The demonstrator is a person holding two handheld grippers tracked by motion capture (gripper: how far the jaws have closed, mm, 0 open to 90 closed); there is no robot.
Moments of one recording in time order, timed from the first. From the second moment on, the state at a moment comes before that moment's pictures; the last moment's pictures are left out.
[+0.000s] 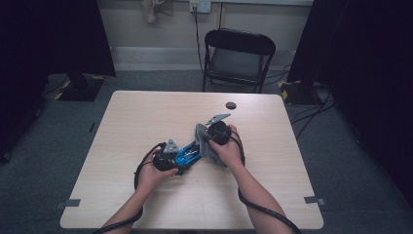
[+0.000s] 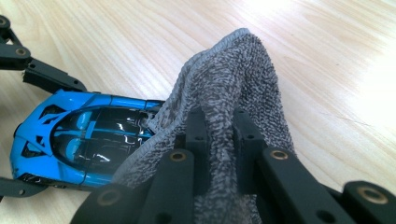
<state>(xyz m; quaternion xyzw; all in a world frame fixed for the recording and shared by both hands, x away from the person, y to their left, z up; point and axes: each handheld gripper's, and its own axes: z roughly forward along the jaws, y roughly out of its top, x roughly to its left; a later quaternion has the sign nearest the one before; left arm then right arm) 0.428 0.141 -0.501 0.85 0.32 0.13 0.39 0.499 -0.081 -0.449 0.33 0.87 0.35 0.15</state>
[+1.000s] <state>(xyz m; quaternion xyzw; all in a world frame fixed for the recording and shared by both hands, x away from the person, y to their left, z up) 0.428 0.141 -0.500 0.85 0.32 0.13 0.39 0.446 -0.023 -0.459 0.22 0.90 0.38 0.08</state>
